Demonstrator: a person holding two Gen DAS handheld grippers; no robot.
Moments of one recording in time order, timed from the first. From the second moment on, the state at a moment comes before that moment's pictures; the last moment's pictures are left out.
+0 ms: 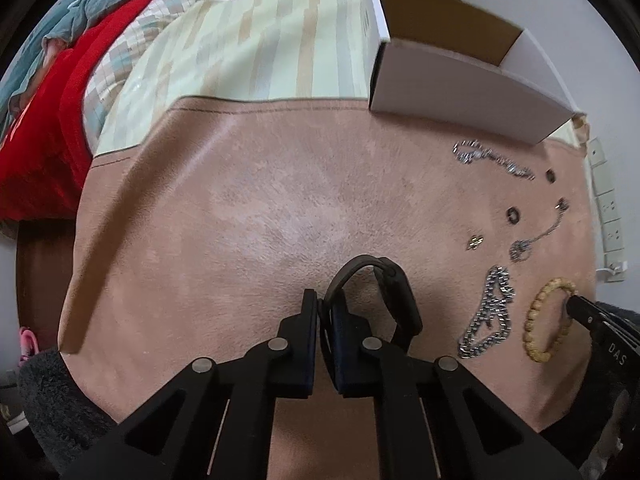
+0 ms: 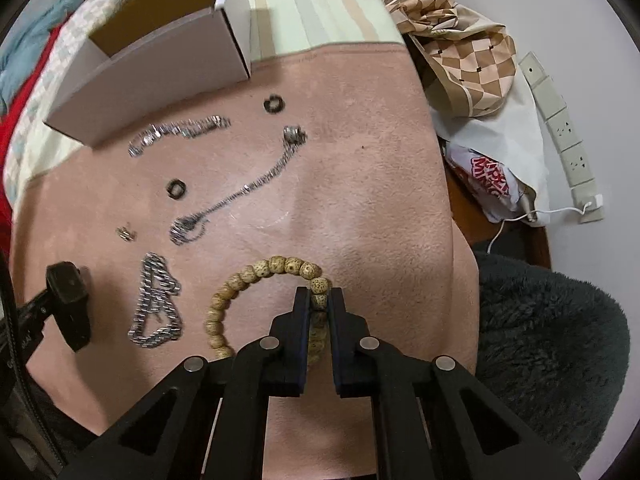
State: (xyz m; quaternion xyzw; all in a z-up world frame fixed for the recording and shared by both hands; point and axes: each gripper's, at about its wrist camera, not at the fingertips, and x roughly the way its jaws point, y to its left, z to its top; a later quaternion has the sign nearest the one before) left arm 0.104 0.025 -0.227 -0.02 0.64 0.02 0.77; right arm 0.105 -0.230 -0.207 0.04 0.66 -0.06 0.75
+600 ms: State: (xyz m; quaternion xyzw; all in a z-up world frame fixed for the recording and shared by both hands) left arm 0.137 0.010 -0.126 -0.06 0.56 -0.03 0.83; right arm 0.133 -0.212 -0.077 0.08 0.57 0.04 0.82
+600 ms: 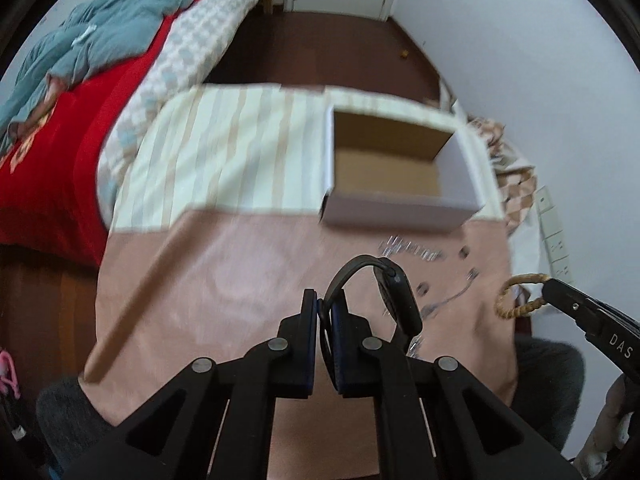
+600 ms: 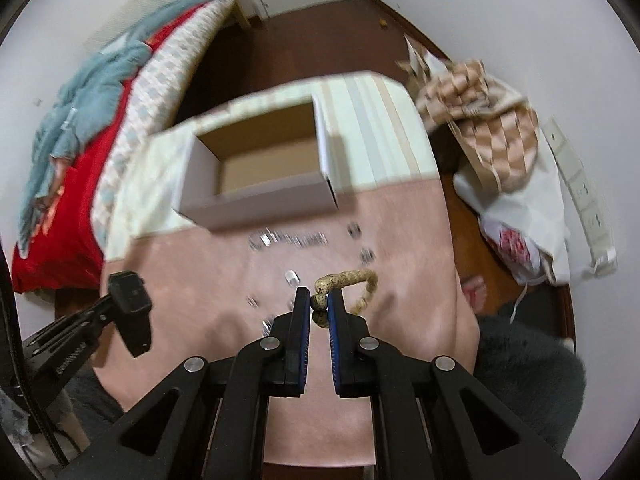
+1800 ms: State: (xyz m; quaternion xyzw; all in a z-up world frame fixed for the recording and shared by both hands) left arm 0.326 -0.012 -0.176 -0.08 0.61 -0.06 0.78; right arm 0.326 -0.186 -0.129 0.09 0.62 0.12 0.77
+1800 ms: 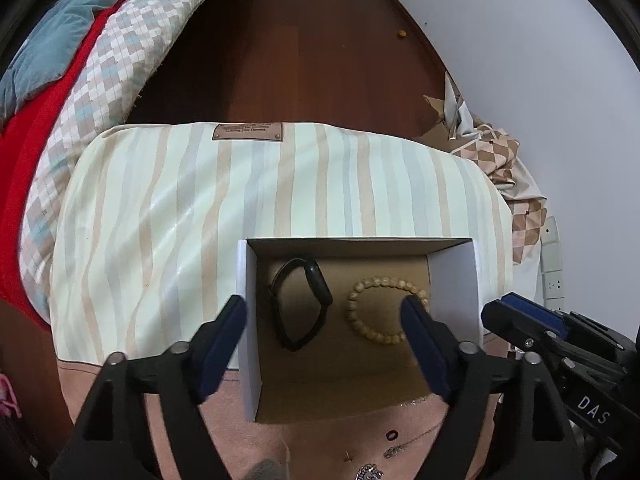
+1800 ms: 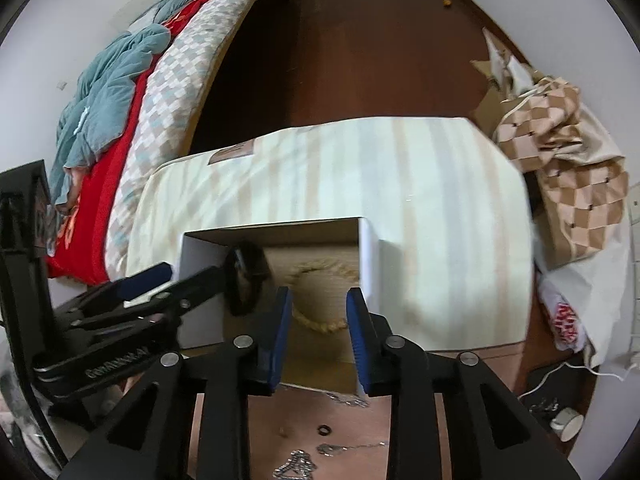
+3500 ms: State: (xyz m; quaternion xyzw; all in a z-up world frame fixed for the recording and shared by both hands) left arm 0.121 0.028 -0.034 -0.01 0.45 0.08 0.89; right arm 0.123 -0.148 0.017 -0.04 0.46 0.04 0.88
